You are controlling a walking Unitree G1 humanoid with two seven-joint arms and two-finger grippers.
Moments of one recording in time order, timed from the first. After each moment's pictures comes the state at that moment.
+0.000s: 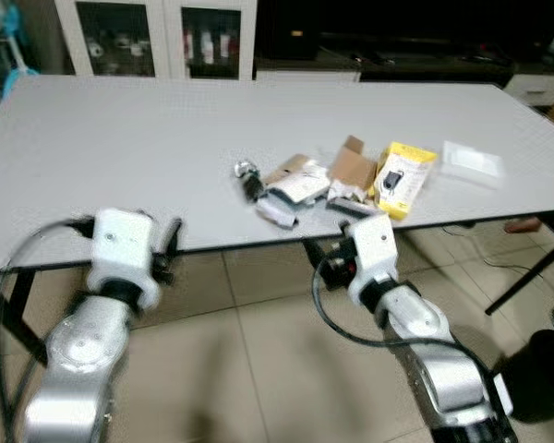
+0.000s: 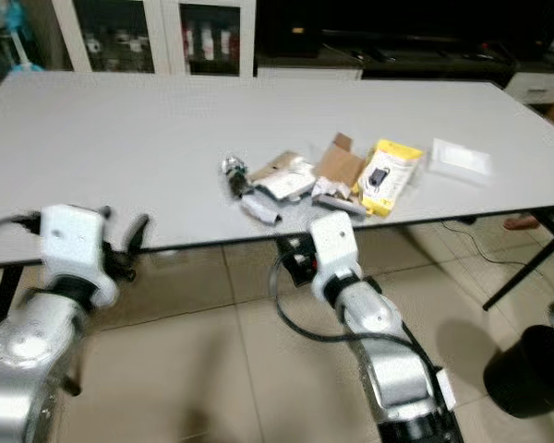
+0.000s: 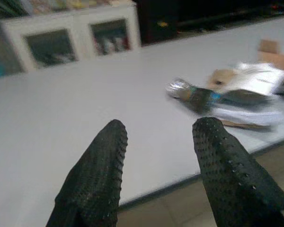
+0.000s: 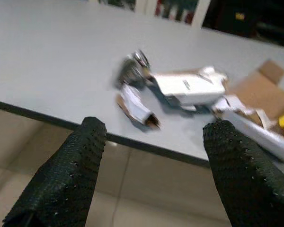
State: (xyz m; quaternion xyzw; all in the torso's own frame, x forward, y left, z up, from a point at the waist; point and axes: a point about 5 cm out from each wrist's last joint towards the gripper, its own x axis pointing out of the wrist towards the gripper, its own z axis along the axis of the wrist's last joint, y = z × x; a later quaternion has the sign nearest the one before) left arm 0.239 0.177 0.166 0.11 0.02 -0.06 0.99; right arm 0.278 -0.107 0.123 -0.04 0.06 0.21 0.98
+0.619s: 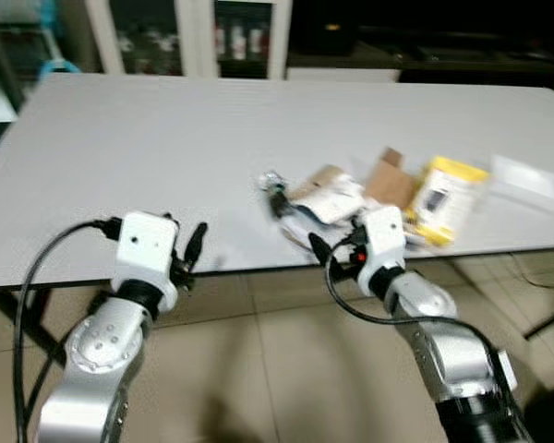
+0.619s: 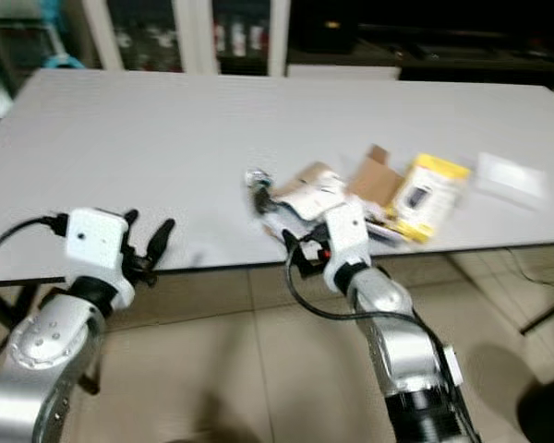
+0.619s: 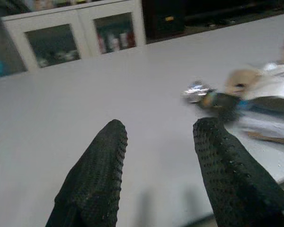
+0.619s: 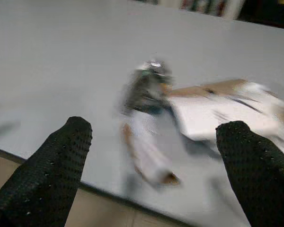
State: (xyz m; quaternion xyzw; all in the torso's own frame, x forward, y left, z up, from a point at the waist) left arm 0.240 0.169 0.171 0.12 0.01 -0.08 0.99; right arm 0.300 -0.109 0.125 -0.03 0.08 0.24 0.97
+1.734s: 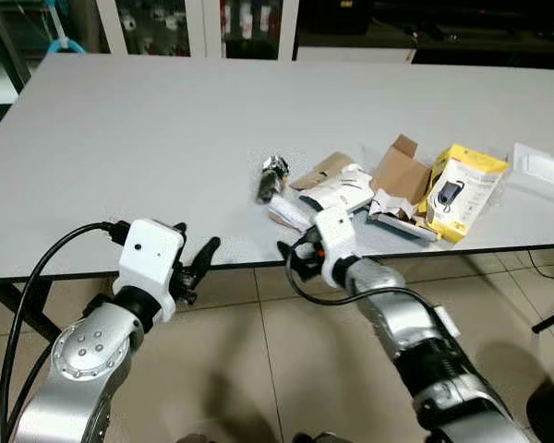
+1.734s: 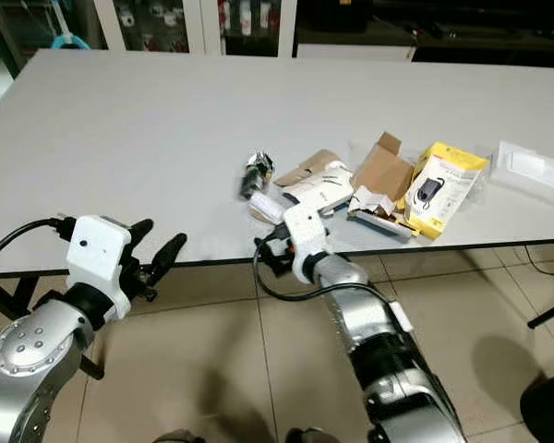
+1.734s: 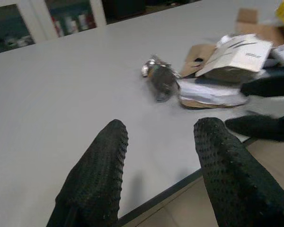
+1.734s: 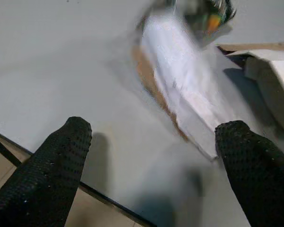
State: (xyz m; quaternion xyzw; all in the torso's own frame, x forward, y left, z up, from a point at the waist) left arm 0.229 0.162 0.173 0.12 0.03 -0.18 0.98; right arm 0.335 -0.079 0.092 -0.06 0.12 0.28 0.95
